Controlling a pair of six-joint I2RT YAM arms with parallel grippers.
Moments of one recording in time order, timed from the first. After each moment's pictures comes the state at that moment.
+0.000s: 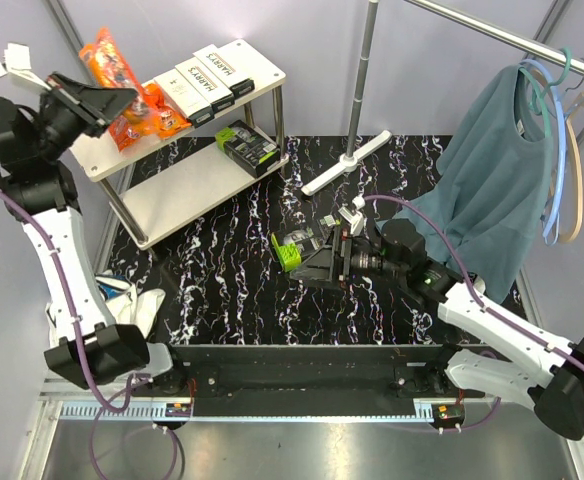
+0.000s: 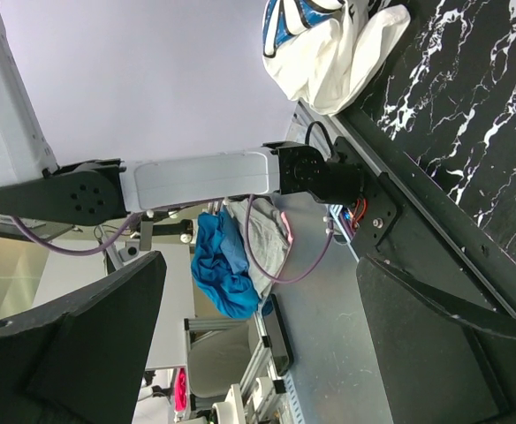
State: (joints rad) left arm 0.38 1.33 1.70 -0.15 0.93 -0.93; right arm 0.75 1.02 0.76 0.09 -0.62 1.14
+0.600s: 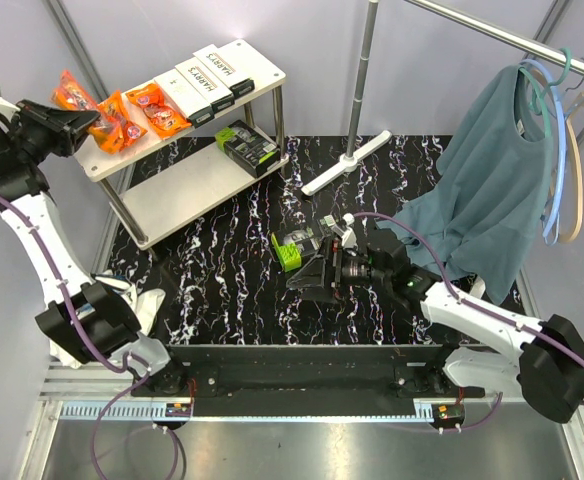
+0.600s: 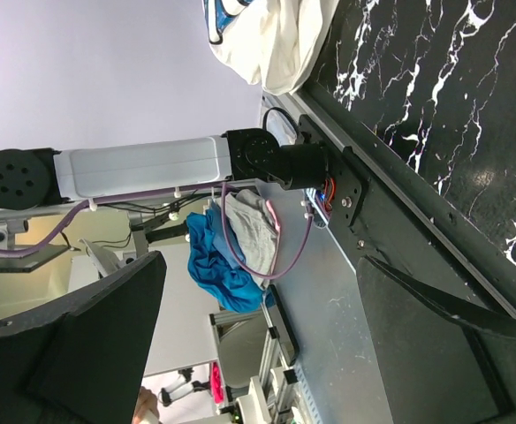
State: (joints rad) left arm 0.63 1.51 1.70 -0.28 0.94 -1.01; right arm 0.75 1.13 0.62 0.22 -0.63 1.21
